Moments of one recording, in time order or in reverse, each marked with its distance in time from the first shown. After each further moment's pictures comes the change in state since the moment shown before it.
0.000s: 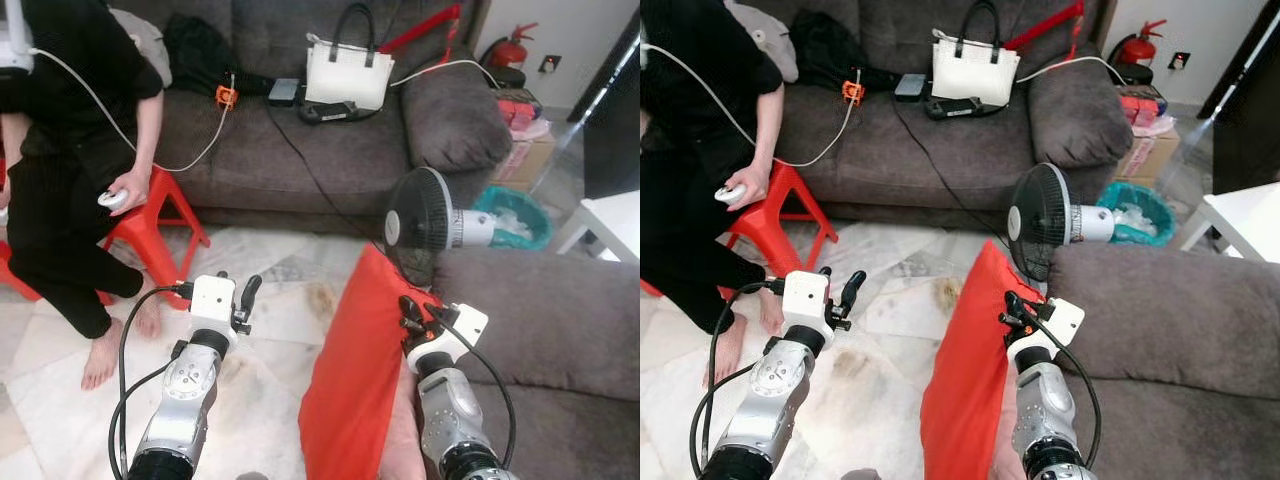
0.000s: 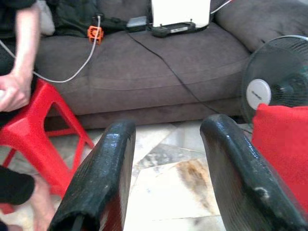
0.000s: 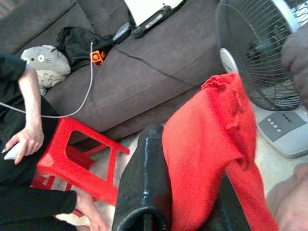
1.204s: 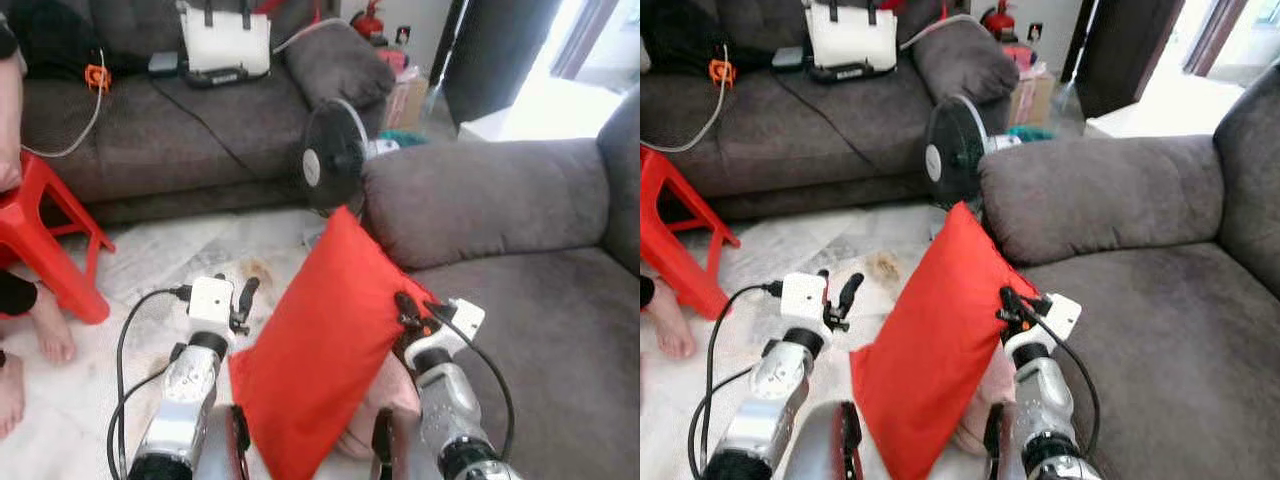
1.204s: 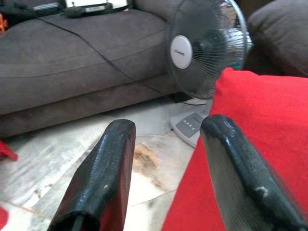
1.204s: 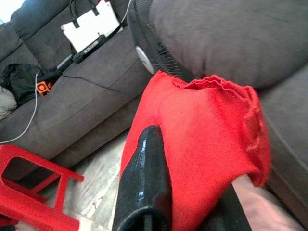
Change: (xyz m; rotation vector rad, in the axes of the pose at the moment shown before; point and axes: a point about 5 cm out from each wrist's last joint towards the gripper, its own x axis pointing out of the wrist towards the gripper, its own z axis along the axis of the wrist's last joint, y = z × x) left arm -0.002 -0.002 0.000 -0.006 0.003 0.012; right arm 0.003 0.005 0.001 0.012 -0.008 0.047
